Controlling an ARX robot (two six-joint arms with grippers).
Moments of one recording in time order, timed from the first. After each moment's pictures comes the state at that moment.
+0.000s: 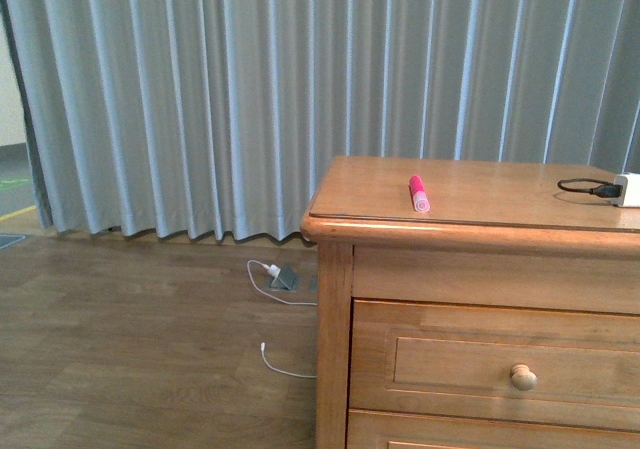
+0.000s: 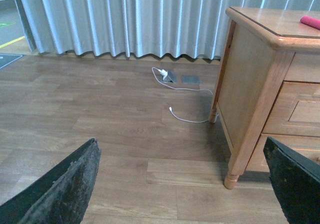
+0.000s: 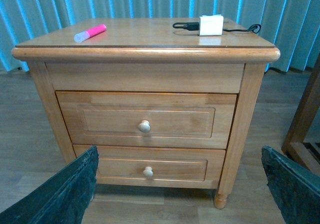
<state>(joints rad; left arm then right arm) 0.00 0.00 0.02 0.00 0.00 0.00 0.00 0.00 0.01 0.00 0.00 0.00</state>
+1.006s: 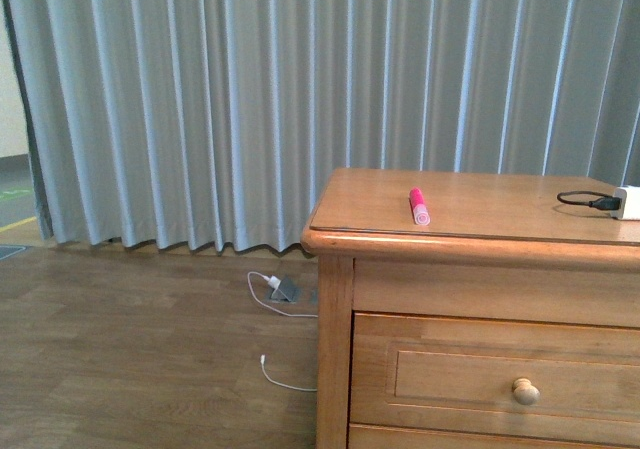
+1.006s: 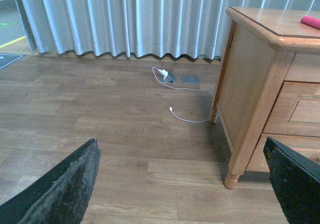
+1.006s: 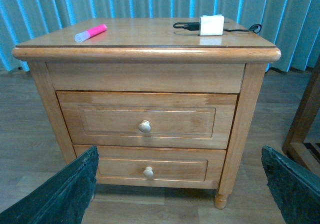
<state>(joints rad) 0.00 0.00 0.02 0.00 0.00 0.00 0.00 0.00 0.01 0.00 0.00 0.00</state>
